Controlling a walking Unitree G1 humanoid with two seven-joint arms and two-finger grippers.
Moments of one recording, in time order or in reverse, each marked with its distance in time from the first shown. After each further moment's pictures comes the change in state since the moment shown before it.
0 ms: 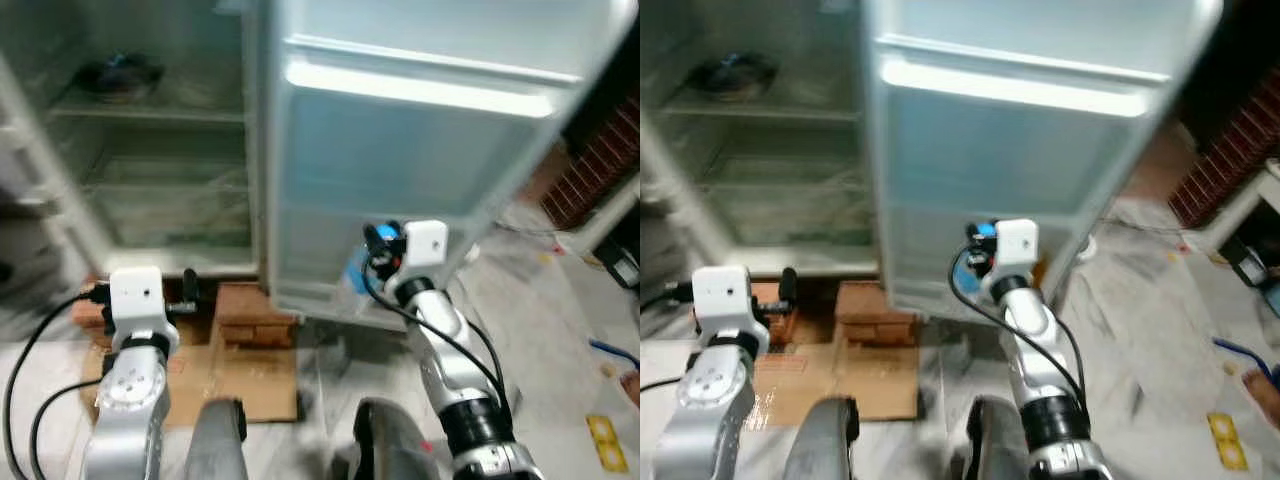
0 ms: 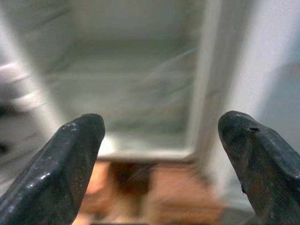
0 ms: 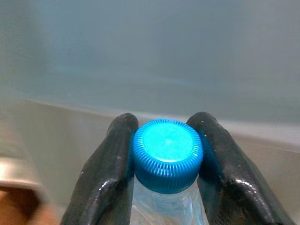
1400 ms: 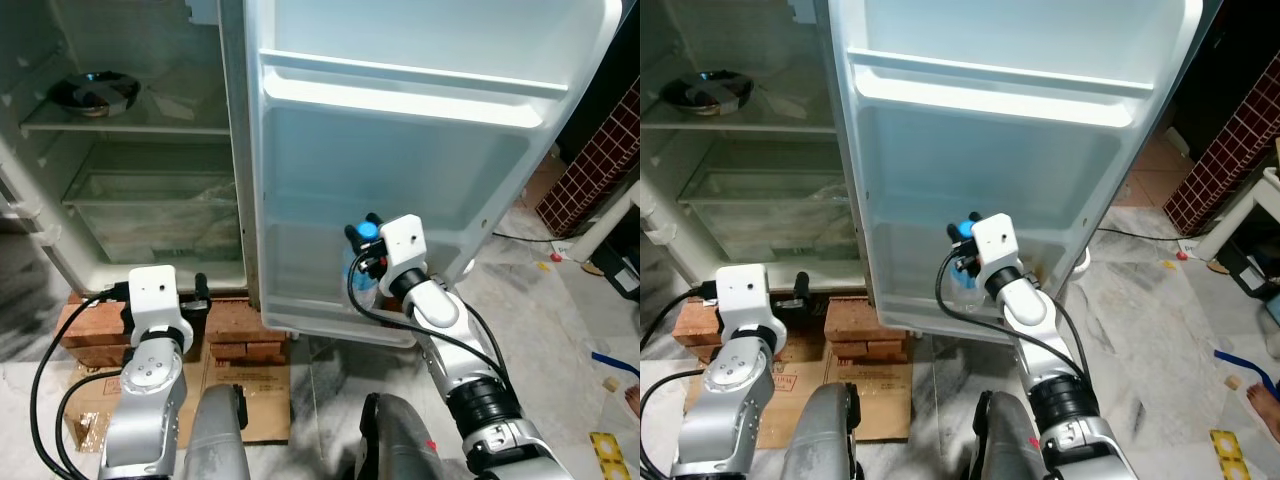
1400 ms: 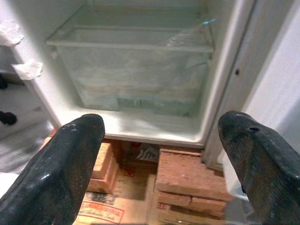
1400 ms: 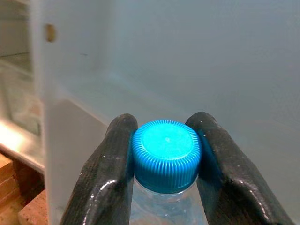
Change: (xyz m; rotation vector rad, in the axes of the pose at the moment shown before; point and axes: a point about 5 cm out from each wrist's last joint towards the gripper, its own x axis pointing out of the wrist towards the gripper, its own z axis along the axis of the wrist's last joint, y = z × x) left arm 0.015 0.018 -0.024 0.010 0.132 0.103; right arm 0.022 0.027 0.015 -0.245 -0.084 0.300
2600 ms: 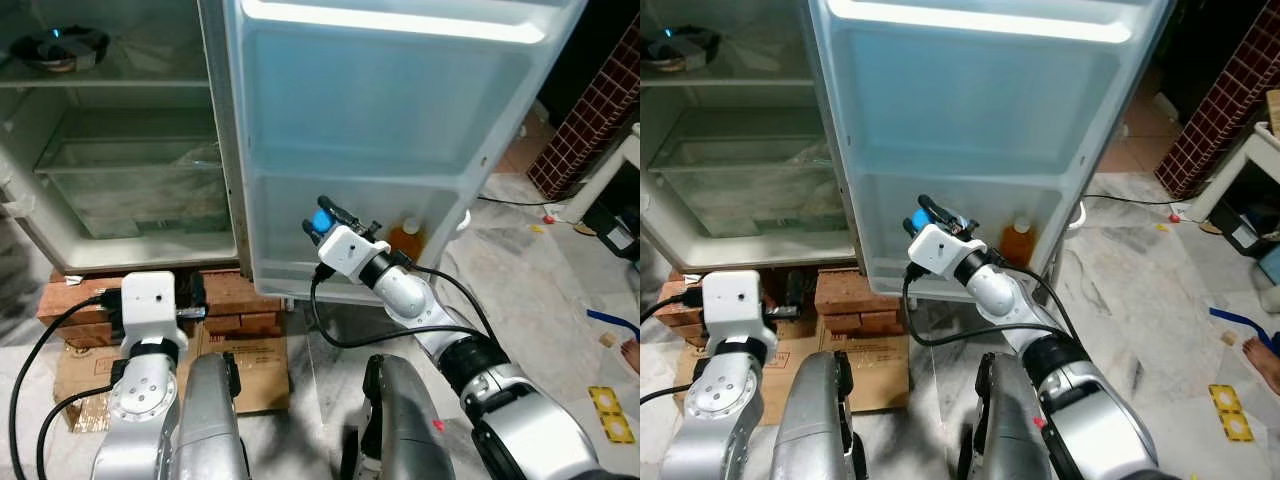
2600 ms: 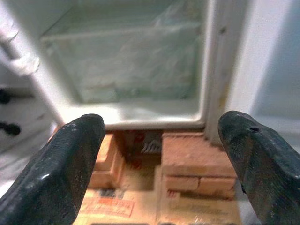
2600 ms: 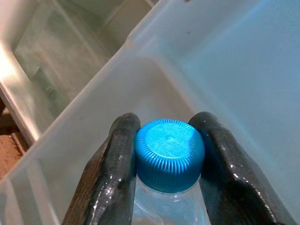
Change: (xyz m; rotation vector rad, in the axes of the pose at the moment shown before) left arm -0.036 0.005 0.010 0.075 -0.078 0.001; right arm 0.027 0.023 0.013 -0.576 -0.166 0.135
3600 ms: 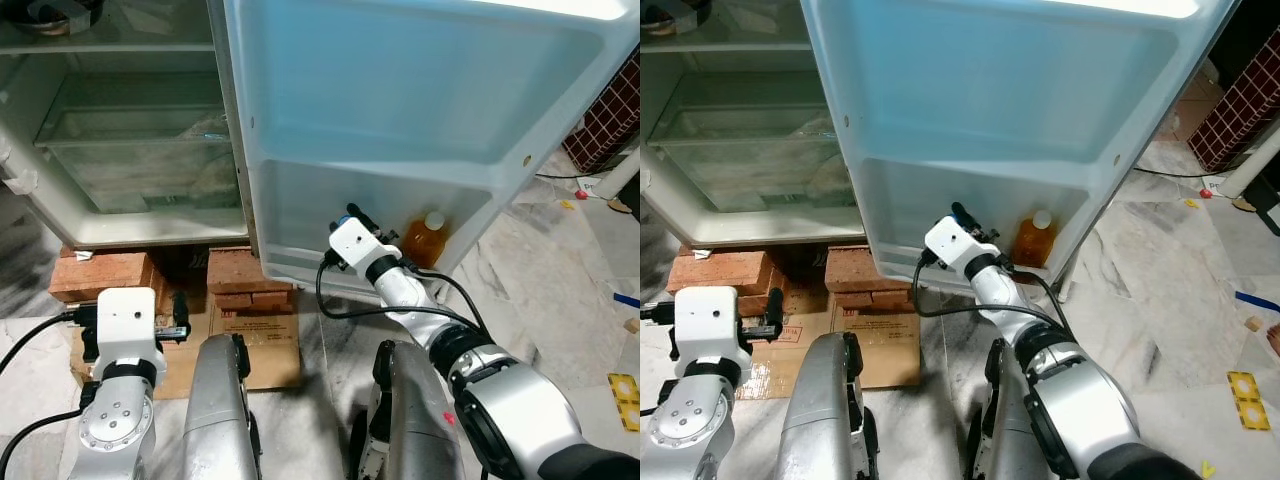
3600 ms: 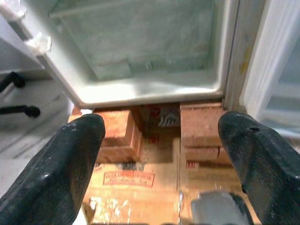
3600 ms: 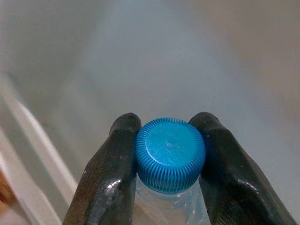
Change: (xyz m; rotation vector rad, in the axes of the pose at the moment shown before) left arm -0.017 0.010 0.013 0.044 0.015 -0.015; right arm -0.005 -0.006 -0.043 0.088 0.373 -0.147
